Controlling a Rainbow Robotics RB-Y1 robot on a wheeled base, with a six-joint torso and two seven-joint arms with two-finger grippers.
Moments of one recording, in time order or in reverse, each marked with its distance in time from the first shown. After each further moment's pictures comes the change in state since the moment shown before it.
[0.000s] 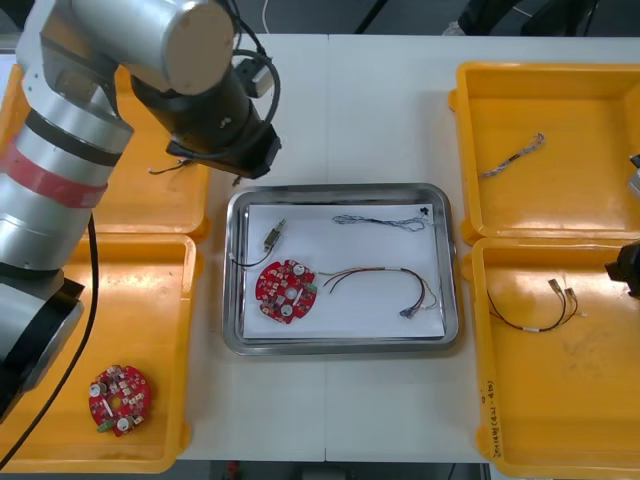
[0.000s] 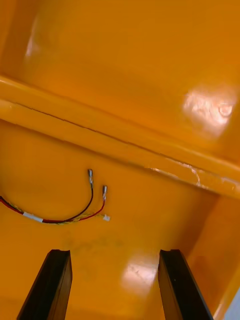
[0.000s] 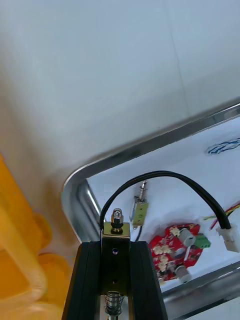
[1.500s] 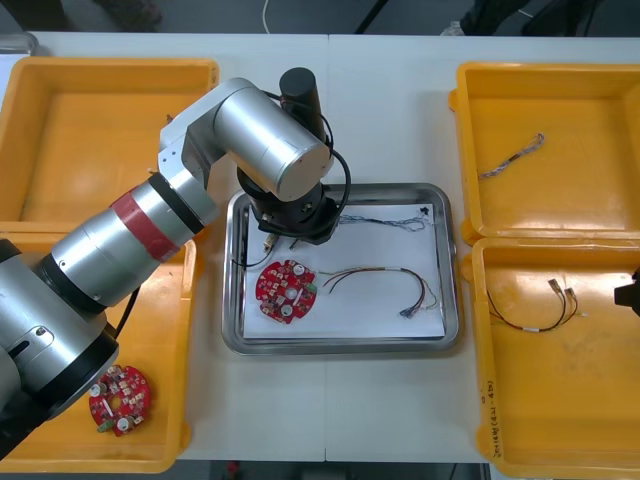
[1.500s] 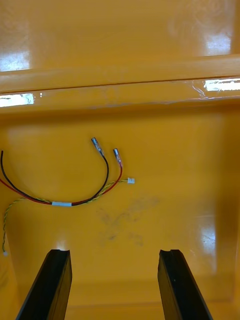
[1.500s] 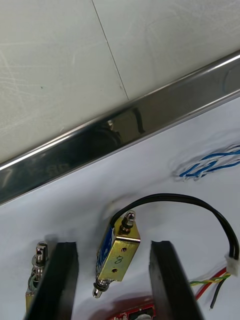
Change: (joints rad) right arm 0.110 -0.005 -0.074 -0.034 -0.120 0.000 -0.388; left arm 0.000 -0.089 -0.328 0.282 0.007 -0.342 0.085
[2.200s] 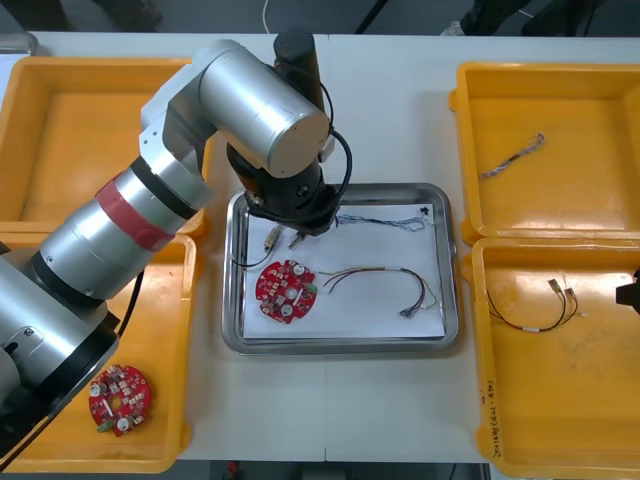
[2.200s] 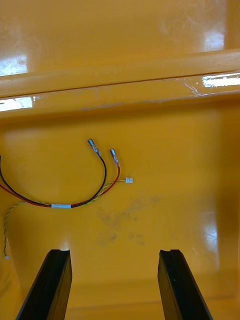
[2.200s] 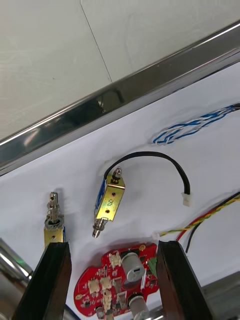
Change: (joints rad) right arm 0.000 -0.001 0.000 0.000 0.005 0.000 -0.036; left arm 0.000 0.000 0.091 -0.152 0.000 0.191 0.000
